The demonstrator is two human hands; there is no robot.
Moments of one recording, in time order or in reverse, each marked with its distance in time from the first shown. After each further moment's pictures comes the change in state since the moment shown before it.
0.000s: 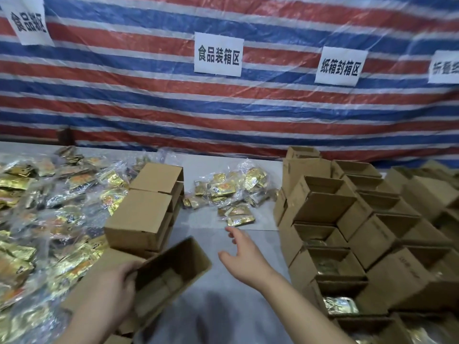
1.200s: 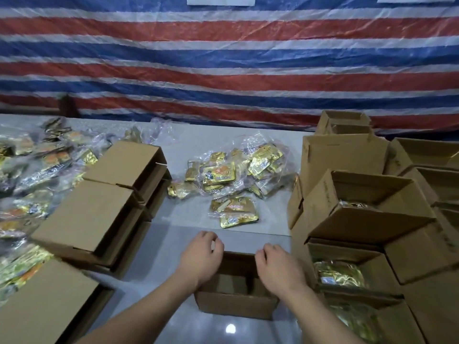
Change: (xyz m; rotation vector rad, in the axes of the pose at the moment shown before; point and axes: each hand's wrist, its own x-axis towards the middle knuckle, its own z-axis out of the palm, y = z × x) left_hand 0.188 0.155 0.284 -0.061 -0.213 0.067; right_hand 0.152 0.221 -0.049 -0.436 -0.047 0.124
